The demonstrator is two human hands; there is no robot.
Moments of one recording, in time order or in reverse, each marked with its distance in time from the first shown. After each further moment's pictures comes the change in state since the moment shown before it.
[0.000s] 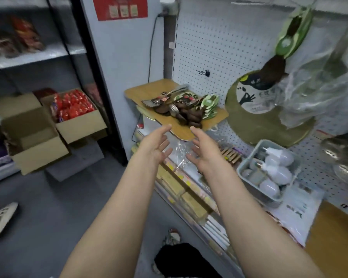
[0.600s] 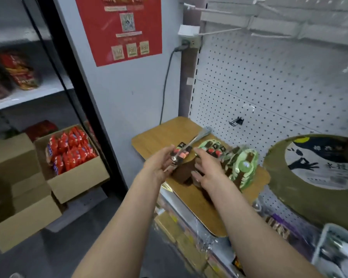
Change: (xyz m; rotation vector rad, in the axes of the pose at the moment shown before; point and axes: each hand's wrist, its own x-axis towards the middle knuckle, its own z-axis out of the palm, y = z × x) left_hand 0.273 0.214 0.045 0.056 0.045 -0.017; right_hand 0.301 -0.115 0.171 -0.011 0.094 0.059
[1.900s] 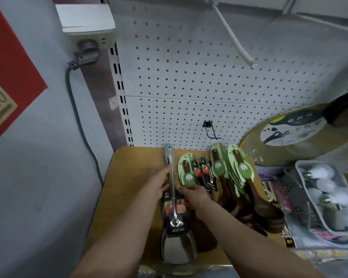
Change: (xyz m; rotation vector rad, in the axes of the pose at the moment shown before) left_hand 0.342 0.054 0.101 0.753 -0.547 -0.267; right_hand 0.226 0.023 0.081 0.144 0.565 0.167
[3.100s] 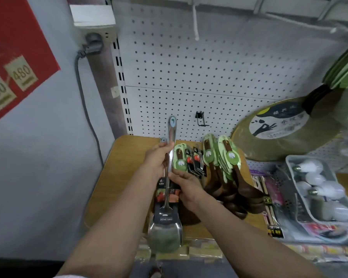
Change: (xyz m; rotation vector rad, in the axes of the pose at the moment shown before) left_hand -0.090 0.017 0.029 -0.154 -0.057 0.203; right_hand -0.061 0.018 -0.022 0.285 -0.249 -0.151
